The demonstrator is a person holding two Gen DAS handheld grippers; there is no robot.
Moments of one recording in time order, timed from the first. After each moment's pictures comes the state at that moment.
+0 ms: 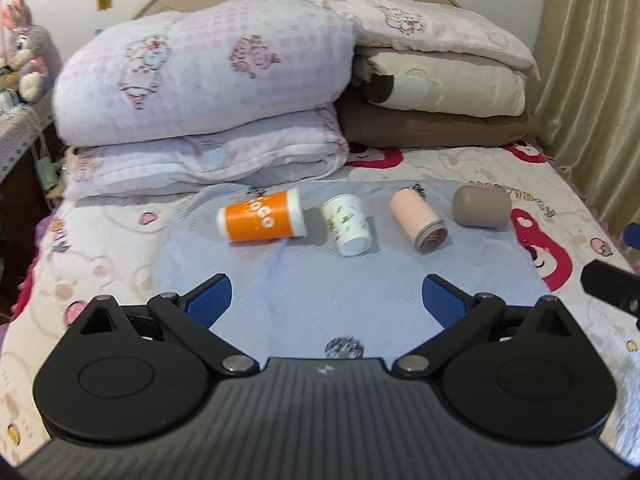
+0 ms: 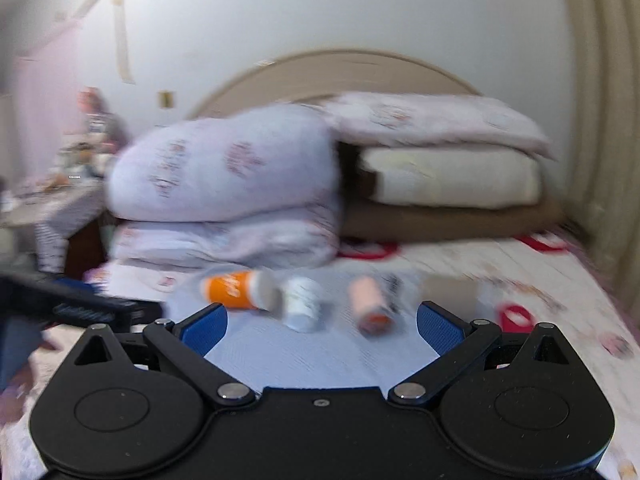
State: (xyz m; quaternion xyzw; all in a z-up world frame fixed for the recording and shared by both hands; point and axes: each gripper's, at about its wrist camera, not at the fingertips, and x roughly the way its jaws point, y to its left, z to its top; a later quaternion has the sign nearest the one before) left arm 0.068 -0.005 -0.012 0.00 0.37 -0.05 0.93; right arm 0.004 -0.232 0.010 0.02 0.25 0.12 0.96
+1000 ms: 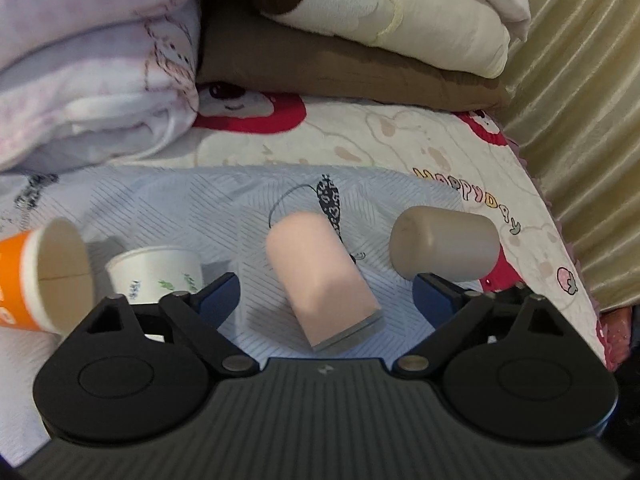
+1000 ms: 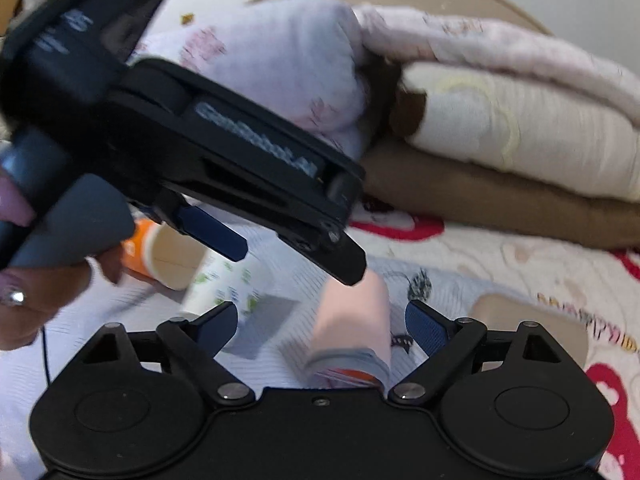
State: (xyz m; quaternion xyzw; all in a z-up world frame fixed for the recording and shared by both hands) left arm 0.346 -0.115 -0.155 -0.10 0.48 -0.20 0.85; right arm 0.249 -0.250 -0.163 -0.05 0.30 0.18 0.93
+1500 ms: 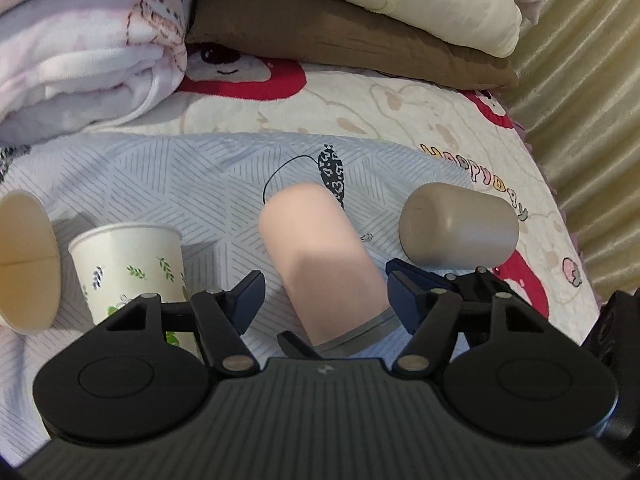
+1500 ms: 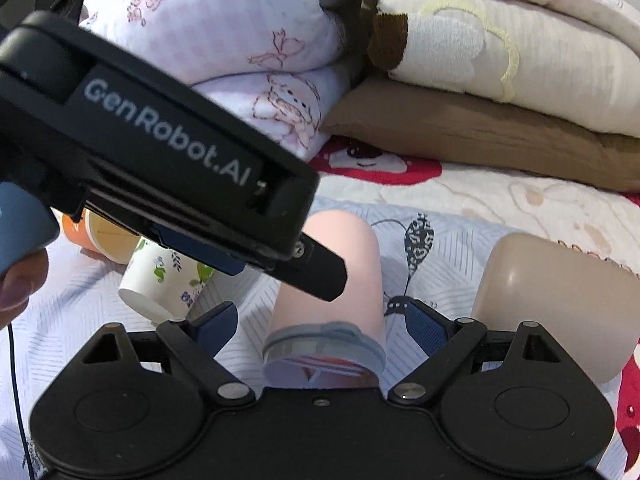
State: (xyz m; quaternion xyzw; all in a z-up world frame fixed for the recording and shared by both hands) left arm 0.361 -0.120 -0.189 -0.11 0.51 -0.21 0.83; right arm 0.286 -0.247 -0.206 -0.03 0.36 0.16 0.92
